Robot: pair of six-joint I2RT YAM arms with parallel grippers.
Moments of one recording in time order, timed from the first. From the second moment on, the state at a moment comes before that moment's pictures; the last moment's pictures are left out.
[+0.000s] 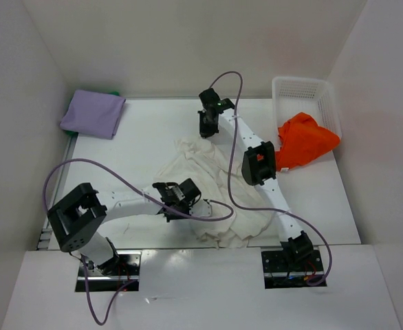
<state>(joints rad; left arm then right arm) -0.95 1.56 0.84 -0.54 -0.08 0.56 0.45 2.77 2.72 -1.01 -0.05 0.41</state>
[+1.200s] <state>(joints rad) -0.37 0.99 0.90 -0.70 -0.34 0.91 0.19 1.35 1.11 -0.65 -0.37 0.45</state>
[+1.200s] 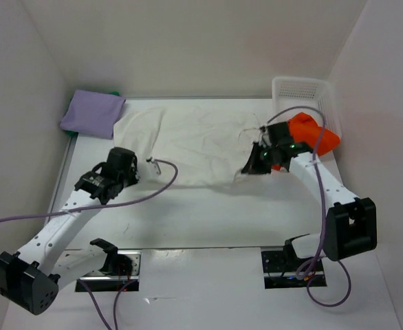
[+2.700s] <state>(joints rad) -0.07 1.40 0.92 -0.68 -0.24 0.88 0.35 1.42 1.19 -0.69 -0.18 0.55</state>
